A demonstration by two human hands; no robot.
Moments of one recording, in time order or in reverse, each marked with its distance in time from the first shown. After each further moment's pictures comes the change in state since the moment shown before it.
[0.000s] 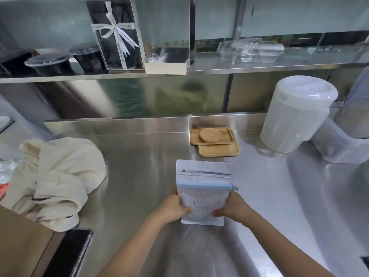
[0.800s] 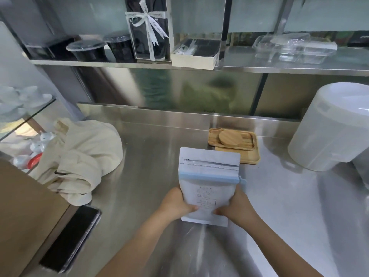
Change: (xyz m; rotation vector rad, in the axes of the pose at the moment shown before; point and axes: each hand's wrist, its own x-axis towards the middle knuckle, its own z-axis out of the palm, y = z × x) left_hand -0.016 0.031 0.000 -0.099 0.230 -0.087; right_hand 0.023 -0.020 -0.007 -0.063 0.000 -0.163
